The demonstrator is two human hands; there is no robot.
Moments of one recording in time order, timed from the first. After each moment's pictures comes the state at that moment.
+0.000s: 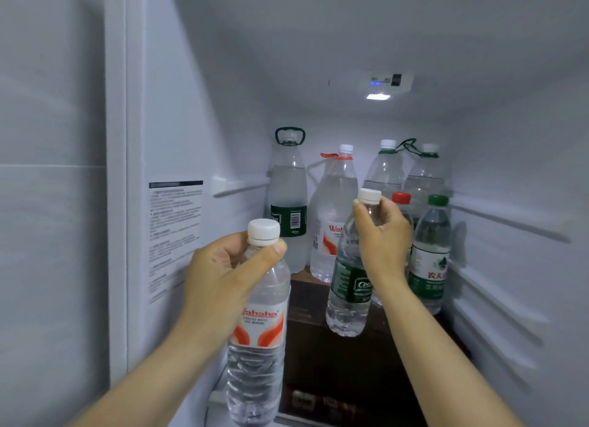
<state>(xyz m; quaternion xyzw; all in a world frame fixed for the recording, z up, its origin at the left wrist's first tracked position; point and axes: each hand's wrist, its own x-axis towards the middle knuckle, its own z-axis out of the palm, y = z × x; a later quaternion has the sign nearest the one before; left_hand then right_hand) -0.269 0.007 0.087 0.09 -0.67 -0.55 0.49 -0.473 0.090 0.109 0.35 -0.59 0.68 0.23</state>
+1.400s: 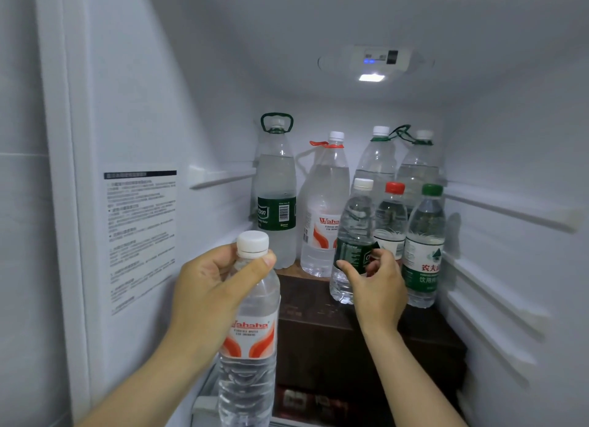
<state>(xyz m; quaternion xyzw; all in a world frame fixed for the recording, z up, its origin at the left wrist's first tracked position) -0.294 -0.011 0.062 0.11 -0.67 -0.56 0.47 -0.521 0.089 0.014 0.18 -0.78 0.51 0.32</state>
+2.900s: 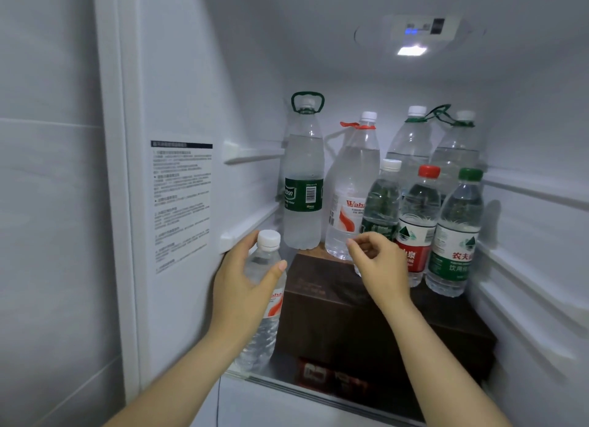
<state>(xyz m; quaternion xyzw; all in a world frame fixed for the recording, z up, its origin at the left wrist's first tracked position) -0.318 -0.035 0.005 0.19 -0.72 -0.43 0.51 -0.509 0.077 0.022 0.37 -0.75 0.52 0.18</state>
